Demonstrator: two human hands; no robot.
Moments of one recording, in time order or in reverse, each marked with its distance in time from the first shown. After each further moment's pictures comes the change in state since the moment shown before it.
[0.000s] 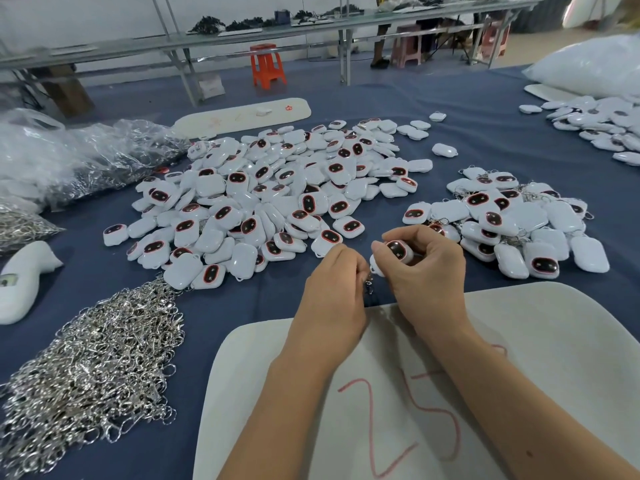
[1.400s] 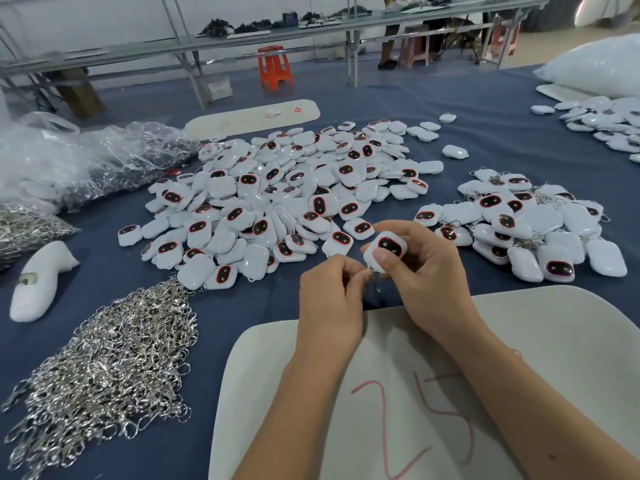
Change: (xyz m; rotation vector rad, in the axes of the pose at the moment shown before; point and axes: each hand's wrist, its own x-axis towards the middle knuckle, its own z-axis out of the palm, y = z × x) left_hand 0.003 -0.010 0.001 -0.195 0.134 -0.267; right_hand 0.000 -0.006 0.000 0.122 -0.290 -0.122
